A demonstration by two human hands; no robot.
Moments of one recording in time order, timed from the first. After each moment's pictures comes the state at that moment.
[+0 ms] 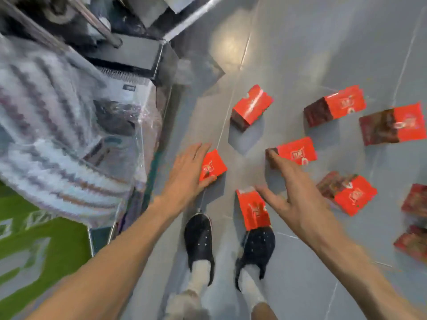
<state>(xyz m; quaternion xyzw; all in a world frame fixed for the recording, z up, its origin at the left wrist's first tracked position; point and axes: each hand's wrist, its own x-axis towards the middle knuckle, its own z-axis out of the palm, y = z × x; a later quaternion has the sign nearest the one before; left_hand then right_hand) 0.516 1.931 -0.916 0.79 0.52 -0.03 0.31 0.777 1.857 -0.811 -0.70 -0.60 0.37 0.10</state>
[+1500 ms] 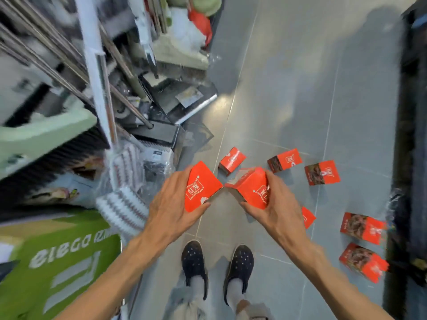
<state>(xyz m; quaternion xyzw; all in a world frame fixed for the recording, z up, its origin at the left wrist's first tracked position) 0.516 1.952 -0.576 0.76 0.57 0.10 0.31 0.772 1.901 -0.582 -0.76 -0.56 0.29 0.15</state>
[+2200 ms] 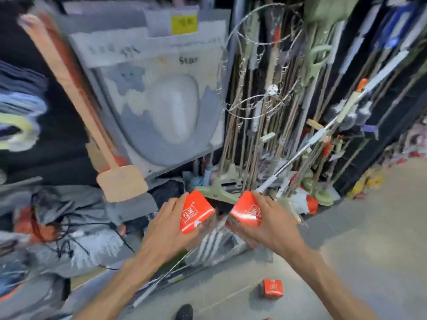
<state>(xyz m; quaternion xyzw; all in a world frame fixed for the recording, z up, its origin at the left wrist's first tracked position) 0.466 1.710 -0.113 0.48 0.85 0.23 0.04 0.668 1.905 -0.104 -0.35 -0.92 0.17 0.12</state>
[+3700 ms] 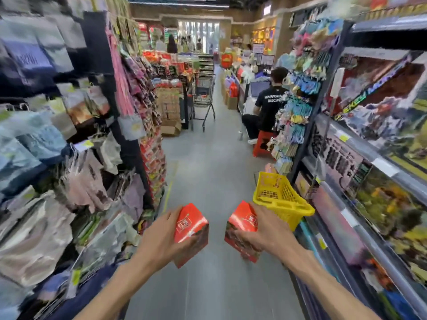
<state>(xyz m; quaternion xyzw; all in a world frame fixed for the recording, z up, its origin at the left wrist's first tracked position) 0.502 0.380 -0.053 -0.42 0.87 0.17 -0.20 0.231 0.496 -0.034 0.58 -0.79 0.18 -0.07</state>
